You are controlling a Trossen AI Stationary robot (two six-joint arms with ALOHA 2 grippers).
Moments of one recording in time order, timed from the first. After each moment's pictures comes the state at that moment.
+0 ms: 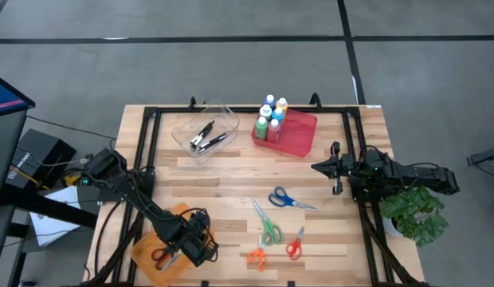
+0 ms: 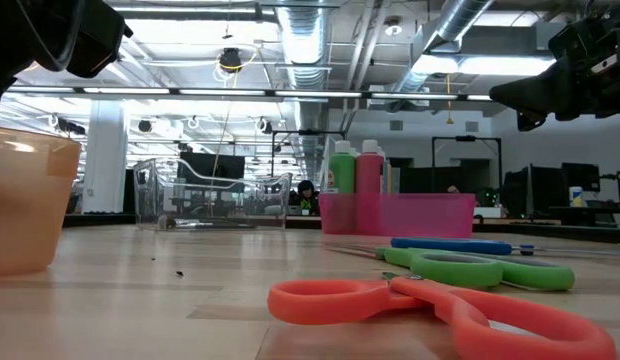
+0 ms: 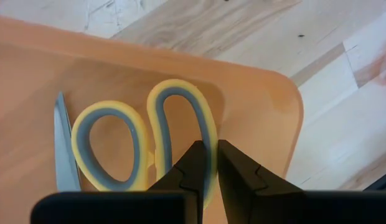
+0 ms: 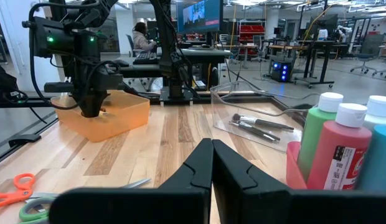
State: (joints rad) left arm -0.72 1.75 1.13 -0.72 -0.19 -1.71; right arm -0.08 0.02 0.01 0.01 0.00 -0.01
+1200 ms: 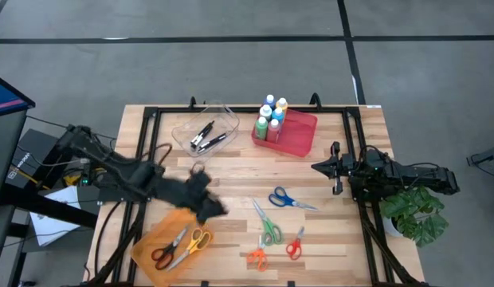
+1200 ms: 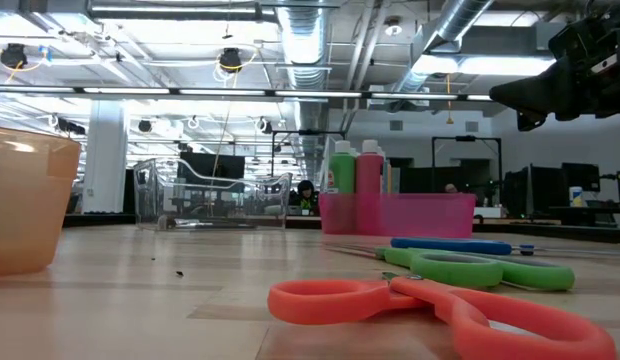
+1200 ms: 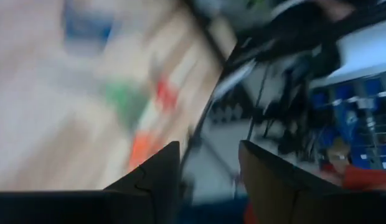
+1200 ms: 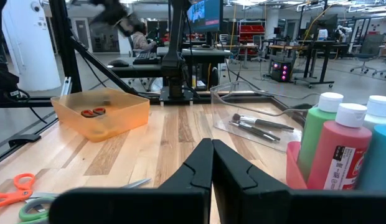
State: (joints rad) left arm -0.49 1.26 1.13 -0.39 -0.26 -1.22; right arm -0.08 0.02 0.01 0.01 0.00 -0.01
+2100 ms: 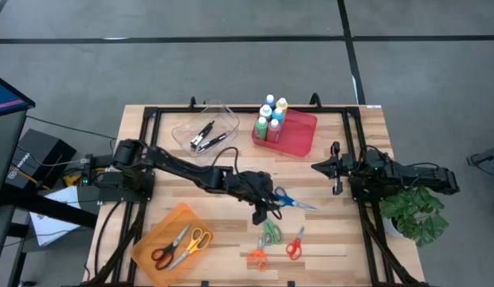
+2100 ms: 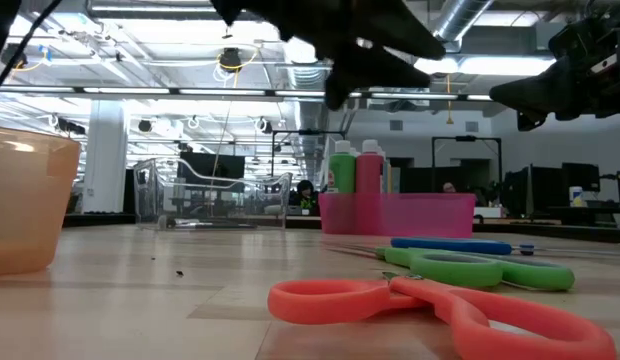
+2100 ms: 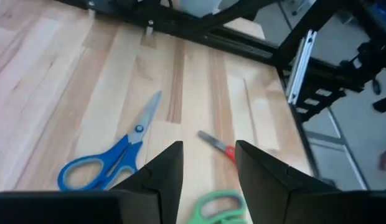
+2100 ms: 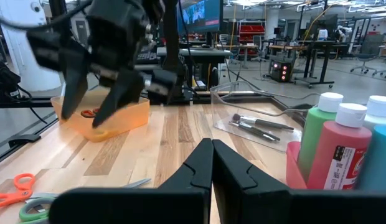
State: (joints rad) left arm -0.18 1.88 1.31 0.07 0.02 -0.36; right arm -0.08 0.02 0.01 0.01 0.00 -0.01
